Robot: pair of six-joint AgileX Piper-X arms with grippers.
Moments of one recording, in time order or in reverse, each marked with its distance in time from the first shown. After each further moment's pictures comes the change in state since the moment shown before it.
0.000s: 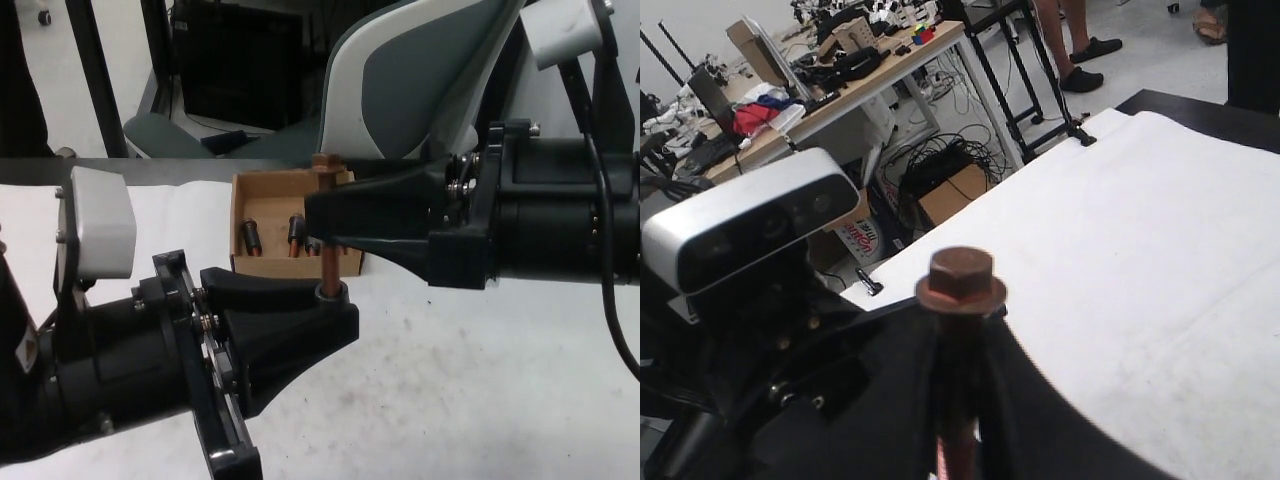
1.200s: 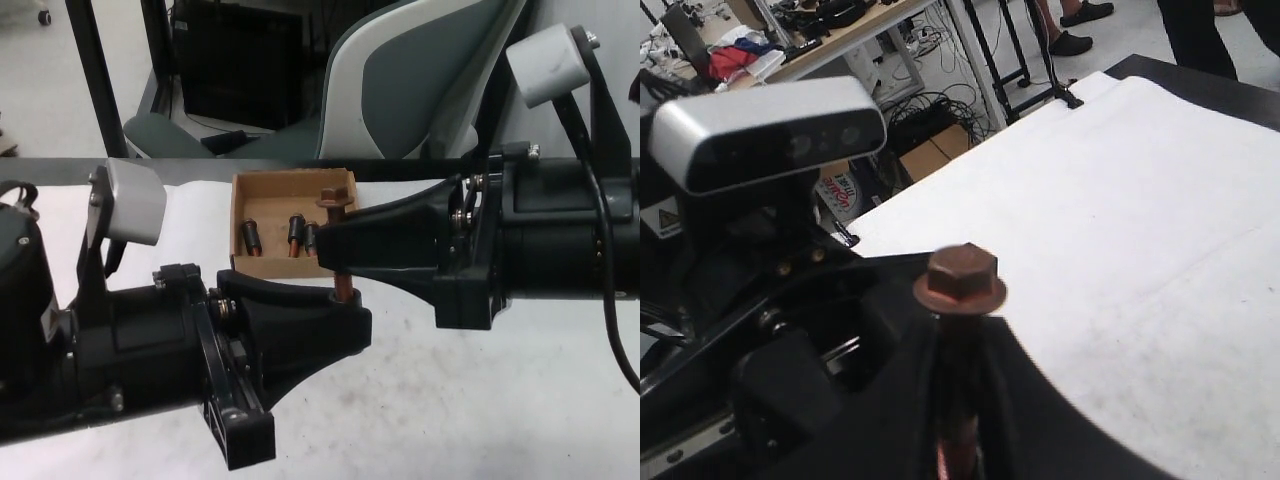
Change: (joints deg) left arm 0.0 0.4 -4.6 10.0 1.5 -7.0; right arm 0.0 -0.3 -0.3 6.0 -0.2 -6.2
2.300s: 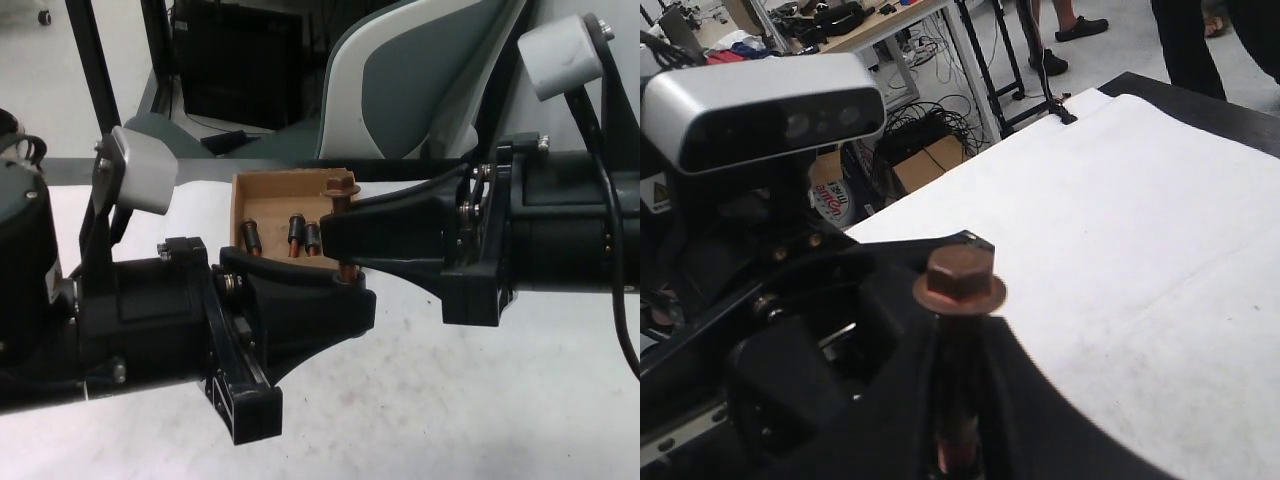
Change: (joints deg) left arm 0.0 0.1 -4.4 7.5 0.4 3.7; right arm 0.0 -0.4 -0.1 -0.4 0.3 -1.0
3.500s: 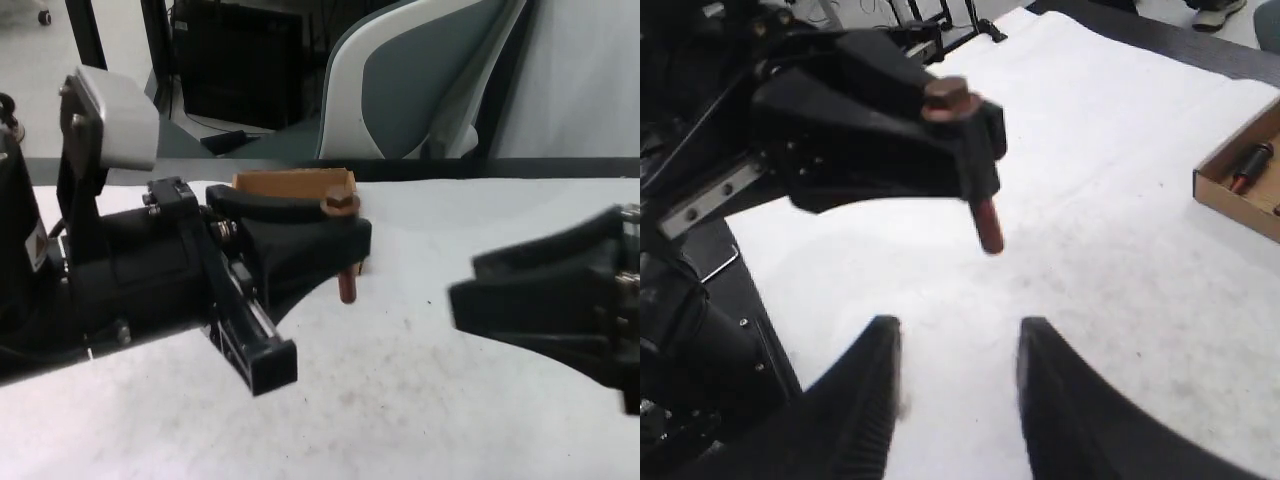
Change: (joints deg) left arm 0.1 0.0 -2.4 -2.5 -9.3 6.2; right arm -1.0 -16.3 0.1 24.3 6.9 -3.4
